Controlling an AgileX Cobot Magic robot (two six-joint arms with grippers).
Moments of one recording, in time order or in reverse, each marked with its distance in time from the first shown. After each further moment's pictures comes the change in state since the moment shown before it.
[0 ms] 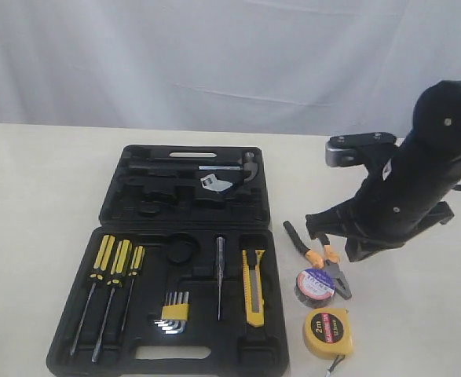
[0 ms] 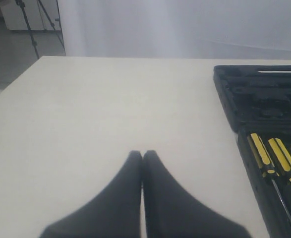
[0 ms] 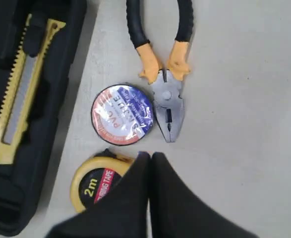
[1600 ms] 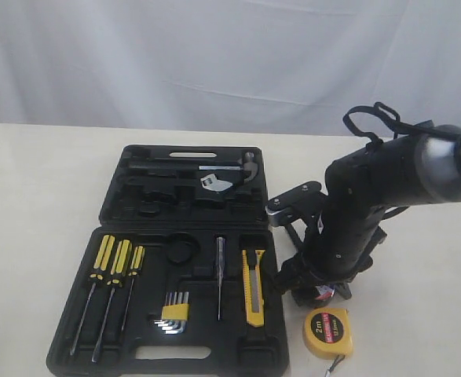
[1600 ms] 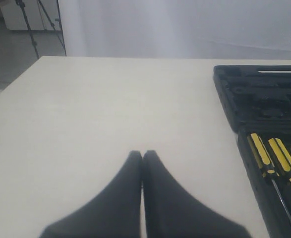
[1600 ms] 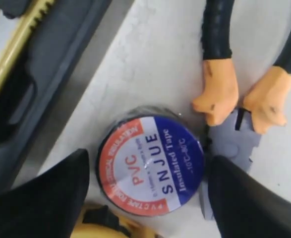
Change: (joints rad) left arm 0.000 0.000 0.000 0.000 0.000 0.000; right arm 0.140 0.256 -0.017 -0.150 -0.159 -0.043
